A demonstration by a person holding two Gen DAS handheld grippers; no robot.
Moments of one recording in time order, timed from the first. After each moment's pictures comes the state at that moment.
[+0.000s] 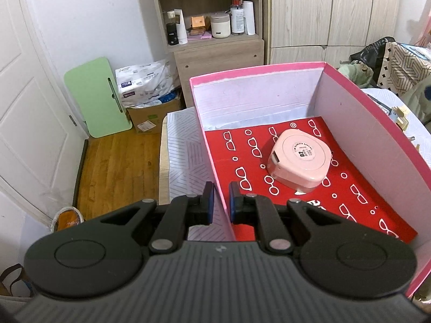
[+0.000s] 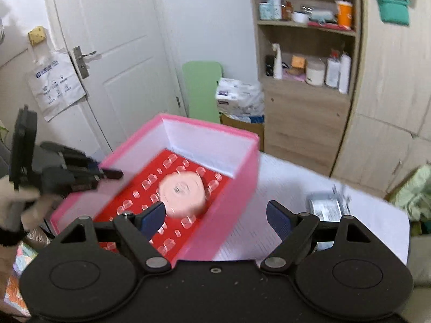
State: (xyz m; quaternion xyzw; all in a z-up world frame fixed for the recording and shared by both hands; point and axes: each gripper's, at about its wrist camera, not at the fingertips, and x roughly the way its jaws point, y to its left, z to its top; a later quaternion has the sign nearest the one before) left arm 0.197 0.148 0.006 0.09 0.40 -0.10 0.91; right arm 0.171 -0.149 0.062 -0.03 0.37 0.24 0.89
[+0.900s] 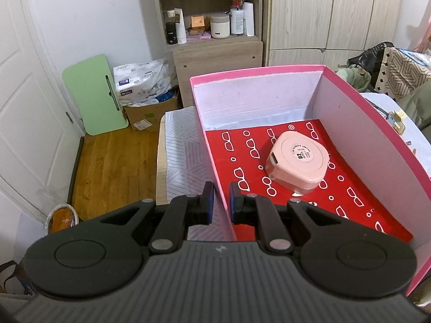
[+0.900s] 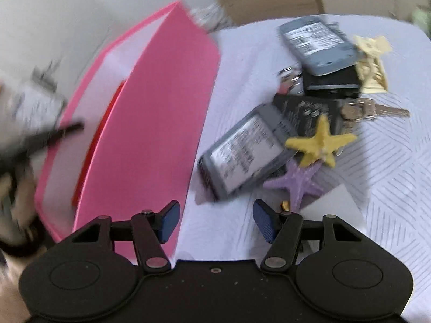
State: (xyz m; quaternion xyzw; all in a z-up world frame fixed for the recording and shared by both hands) left arm 0.198 0.155 0.006 0.07 0.40 -0.10 0.91; right arm 0.170 -0.194 -0.065 0.19 0.53 0.19 0.81
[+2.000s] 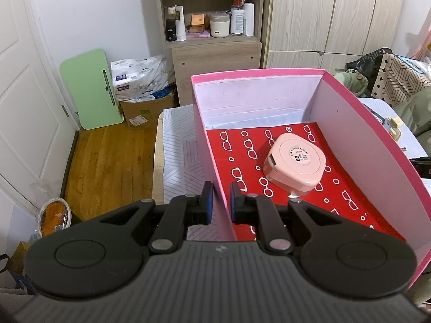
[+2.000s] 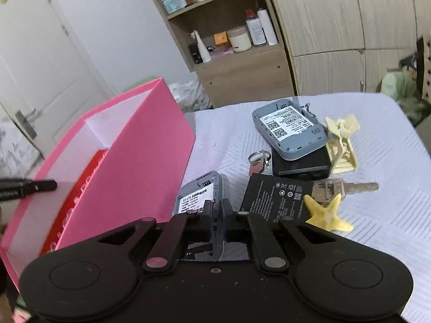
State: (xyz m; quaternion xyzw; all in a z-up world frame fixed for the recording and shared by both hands) left arm 0.199 0.160 0.007 0.05 0.40 -0.11 0.91; right arm 0.162 -0.191 -0.053 0.12 0.39 0.13 0.90
